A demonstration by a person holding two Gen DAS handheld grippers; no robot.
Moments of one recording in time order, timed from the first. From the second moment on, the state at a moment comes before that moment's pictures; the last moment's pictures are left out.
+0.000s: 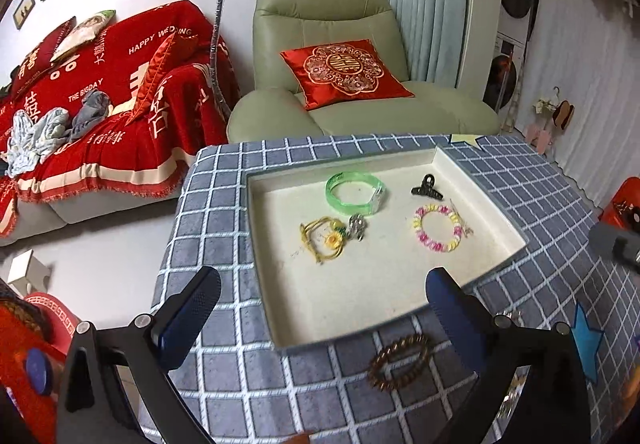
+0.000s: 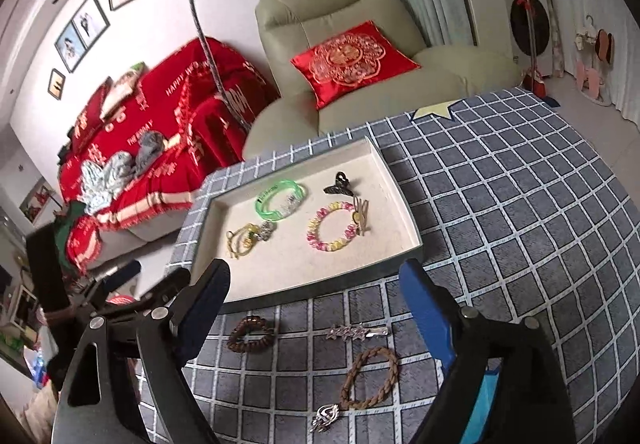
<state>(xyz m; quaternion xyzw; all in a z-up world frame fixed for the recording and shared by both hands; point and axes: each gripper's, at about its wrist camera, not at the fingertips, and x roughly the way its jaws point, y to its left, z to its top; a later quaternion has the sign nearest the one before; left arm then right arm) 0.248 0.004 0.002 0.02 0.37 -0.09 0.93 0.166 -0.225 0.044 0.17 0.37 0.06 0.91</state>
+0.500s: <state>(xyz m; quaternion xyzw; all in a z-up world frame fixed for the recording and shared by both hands) 0.192 0.009 -0.031 0.01 0.44 -0.10 0.89 0.131 -0.236 -0.017 0.16 0.48 0.01 0.86</state>
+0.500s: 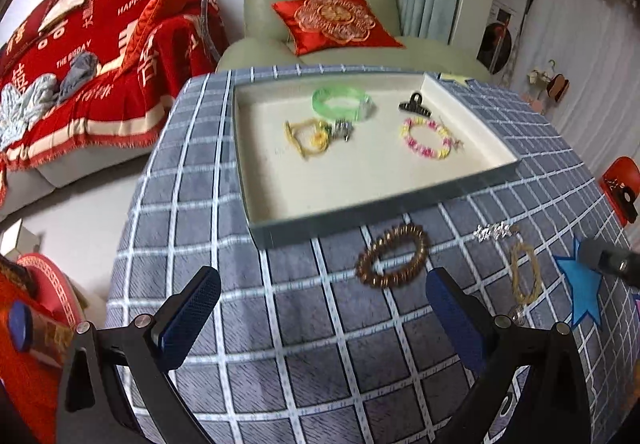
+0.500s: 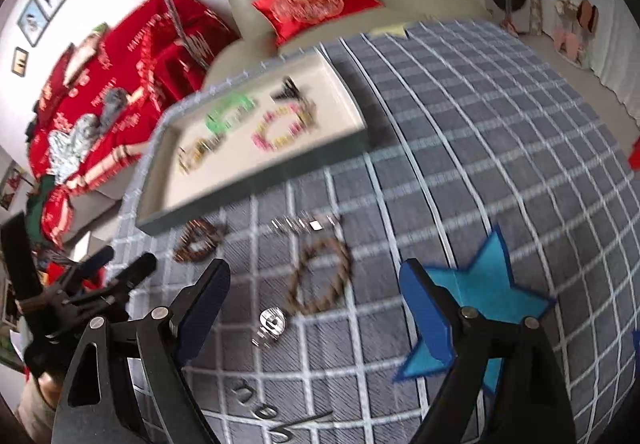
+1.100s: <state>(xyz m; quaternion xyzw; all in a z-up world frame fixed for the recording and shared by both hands) 0.213 0.009 -0.055 -0.03 0.48 -0.08 0.87 0.146 -0.244 -0.055 0.12 0.52 -0.03 0.85</state>
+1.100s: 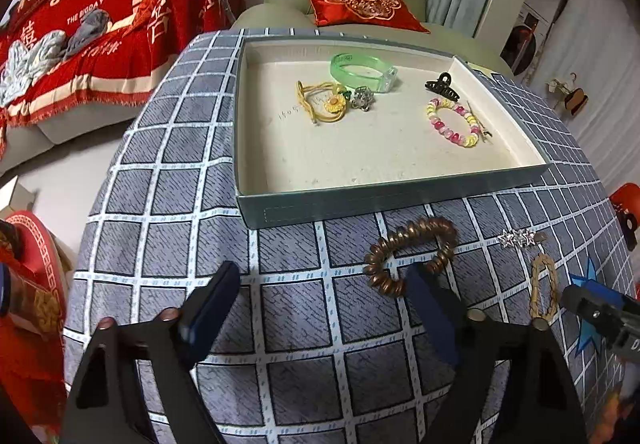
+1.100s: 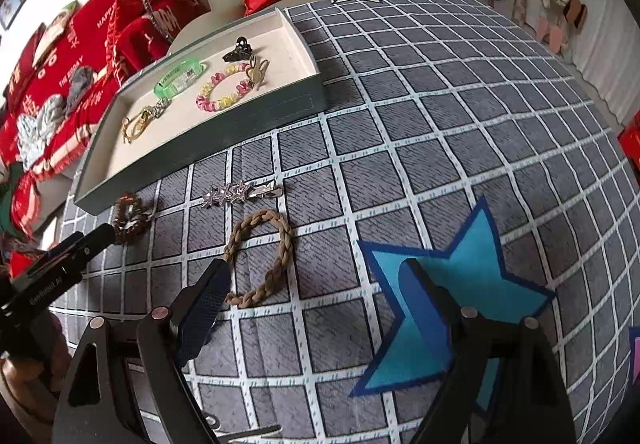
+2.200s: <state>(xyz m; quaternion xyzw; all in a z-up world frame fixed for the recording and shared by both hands) 0.197 -0.021 -0.041 -0.01 0.46 -0.16 0.87 0.138 -0.215 -0.041 0.04 0.49 0.01 0.87</state>
